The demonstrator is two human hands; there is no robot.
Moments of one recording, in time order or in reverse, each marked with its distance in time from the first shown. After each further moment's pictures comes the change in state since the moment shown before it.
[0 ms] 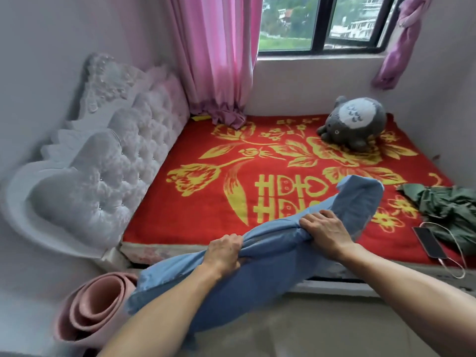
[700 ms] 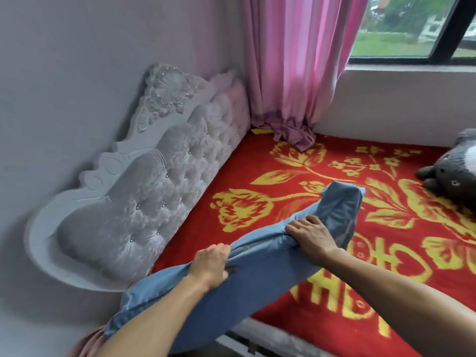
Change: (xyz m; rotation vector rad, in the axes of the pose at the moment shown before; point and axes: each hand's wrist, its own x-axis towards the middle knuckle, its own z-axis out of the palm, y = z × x) left_hand 0.209 -0.226 -0.072 0.087 -0.017 -0.359; right_hand 0.413 -0.017 0.101 0.085 -0.110 -0.376
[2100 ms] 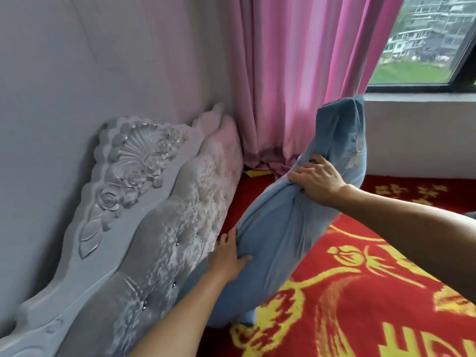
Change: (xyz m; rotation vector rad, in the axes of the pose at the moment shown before) left_hand 0.459 -0.162 -0.090 -0.480 -0.008 -0.049; right_hand 0.474 0.196 -0.097 -0.378 0.108 0.096
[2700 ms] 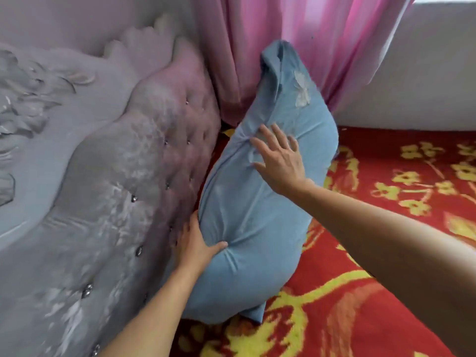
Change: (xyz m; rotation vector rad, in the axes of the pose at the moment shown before) left_hand 0.249 -0.061 0.111 0.003 0.085 -0.268; right_hand 0.169 -0.001 0.296 0.468 0.134 0.329
